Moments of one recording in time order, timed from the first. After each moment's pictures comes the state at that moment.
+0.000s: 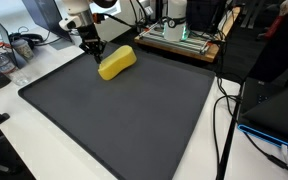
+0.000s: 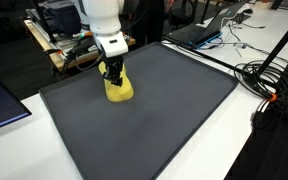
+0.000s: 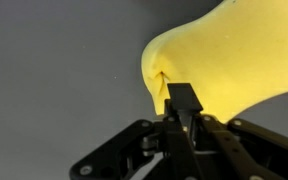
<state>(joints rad) -0.25 0.35 -0.06 -2.12 0.06 2.44 -0.91</state>
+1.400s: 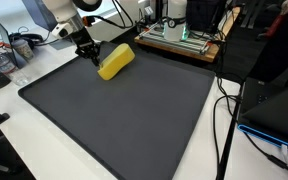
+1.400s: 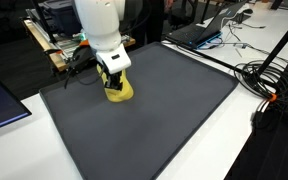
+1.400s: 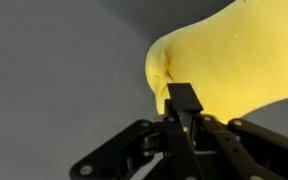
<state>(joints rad) -0.30 0.49 -0.03 -1.90 0.09 2.22 -1.03</state>
